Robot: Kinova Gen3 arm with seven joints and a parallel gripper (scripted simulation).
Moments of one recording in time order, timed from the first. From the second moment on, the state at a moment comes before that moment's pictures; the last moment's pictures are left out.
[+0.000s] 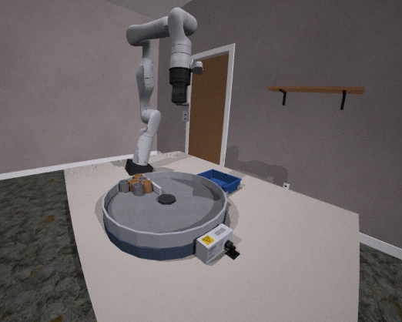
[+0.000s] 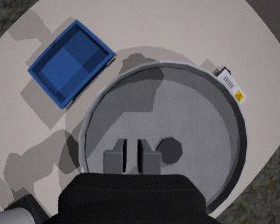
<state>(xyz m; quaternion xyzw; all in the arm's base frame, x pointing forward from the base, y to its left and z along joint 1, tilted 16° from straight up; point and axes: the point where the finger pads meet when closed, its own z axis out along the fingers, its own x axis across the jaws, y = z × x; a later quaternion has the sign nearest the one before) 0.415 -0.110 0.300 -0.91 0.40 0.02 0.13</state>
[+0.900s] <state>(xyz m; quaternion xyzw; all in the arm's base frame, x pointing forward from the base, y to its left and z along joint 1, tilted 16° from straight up) 0.430 -0.081 0.358 -0.91 0.39 0.01 0.13</state>
